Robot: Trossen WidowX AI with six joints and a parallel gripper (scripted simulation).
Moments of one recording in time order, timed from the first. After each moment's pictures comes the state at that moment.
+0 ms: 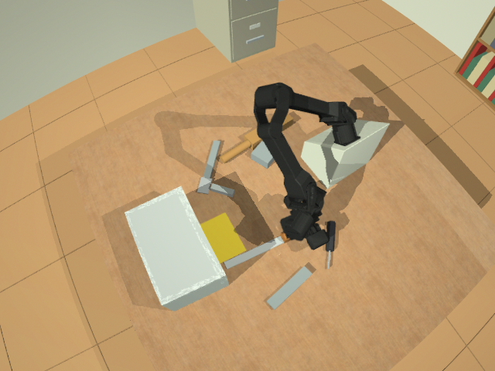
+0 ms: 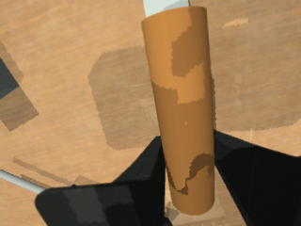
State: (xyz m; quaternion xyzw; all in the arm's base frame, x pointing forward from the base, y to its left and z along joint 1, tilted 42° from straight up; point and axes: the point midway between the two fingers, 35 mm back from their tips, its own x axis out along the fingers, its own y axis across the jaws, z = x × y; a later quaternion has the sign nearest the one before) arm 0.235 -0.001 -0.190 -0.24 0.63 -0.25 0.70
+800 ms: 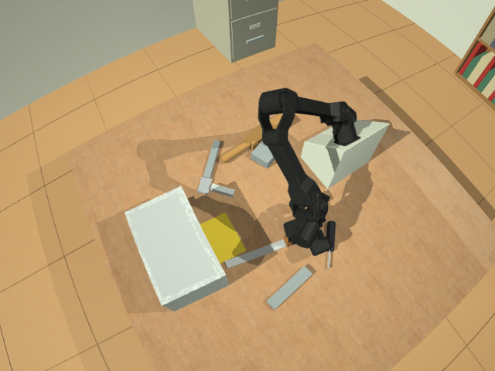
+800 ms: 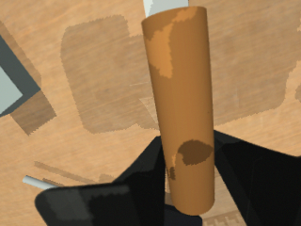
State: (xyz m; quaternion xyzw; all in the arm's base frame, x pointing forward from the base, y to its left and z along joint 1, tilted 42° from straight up) arm 0.234 0.016 -0.203 -0.21 0.62 -0.28 0.70
